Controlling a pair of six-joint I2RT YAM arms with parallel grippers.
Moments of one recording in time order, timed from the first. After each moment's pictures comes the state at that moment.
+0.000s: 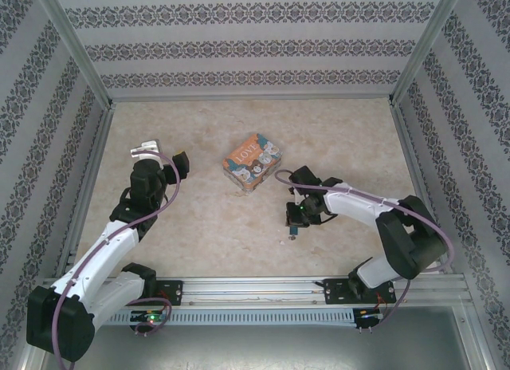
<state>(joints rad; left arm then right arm) -0.25 0.92 0.59 -0.01 -0.29 -0.33 0.56 1.51 0.77 -0.63 -0.27 0.55</state>
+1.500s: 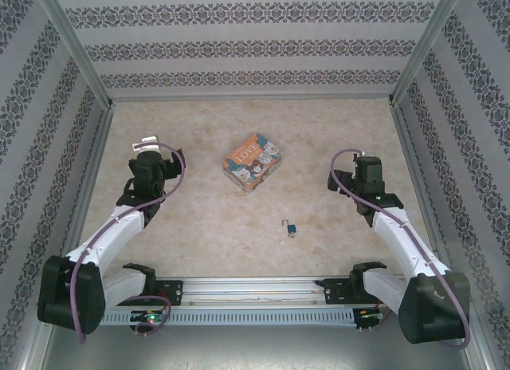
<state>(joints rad) -0.16 1.13 0.60 0.09 -0.33 -0.24 0.07 1.03 0.58 -0.30 0.12 0.24</state>
